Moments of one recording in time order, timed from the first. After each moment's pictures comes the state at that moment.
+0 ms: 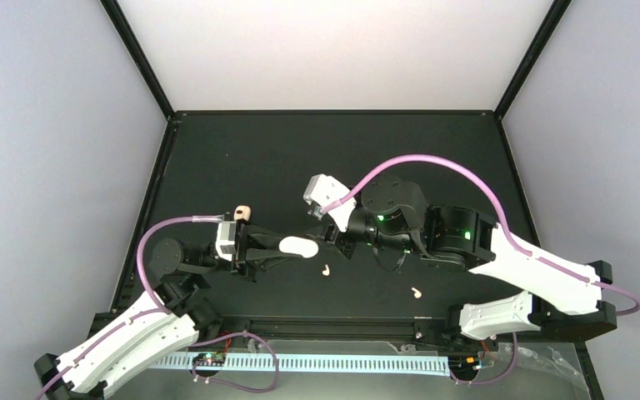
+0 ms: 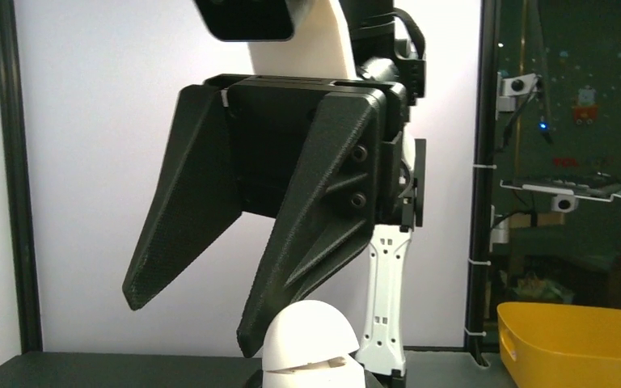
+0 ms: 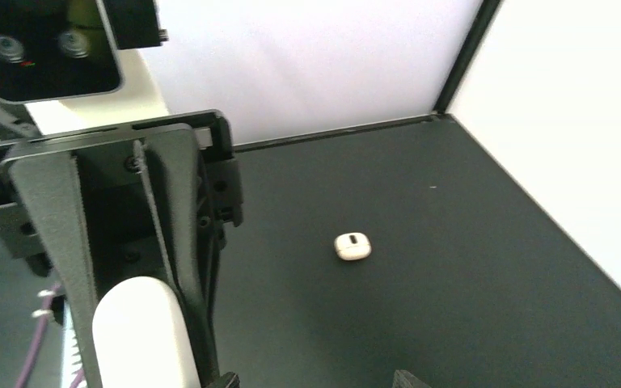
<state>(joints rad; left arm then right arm) -0.76 0.52 0.48 0.52 0.72 -0.33 1.28 1.23 1.59 -0.76 0.08 -0.05</state>
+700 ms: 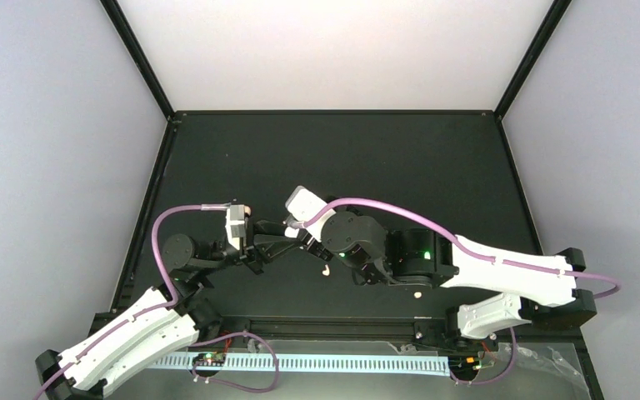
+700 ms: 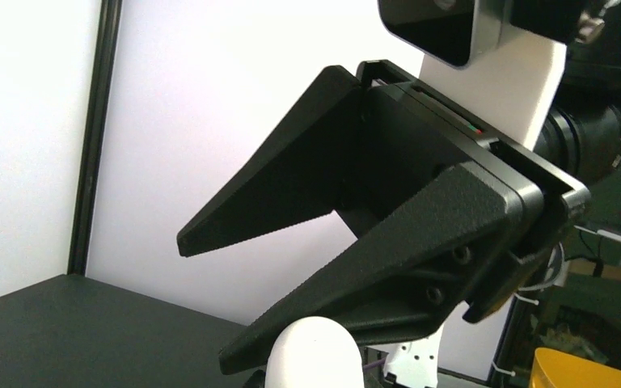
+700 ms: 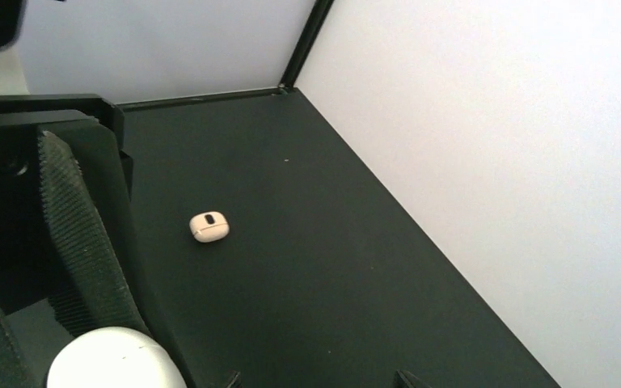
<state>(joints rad) -0.77 0.54 0.47 0.45 0.53 -0.43 1.46 1.32 1.53 -0.67 0.68 -0.11</state>
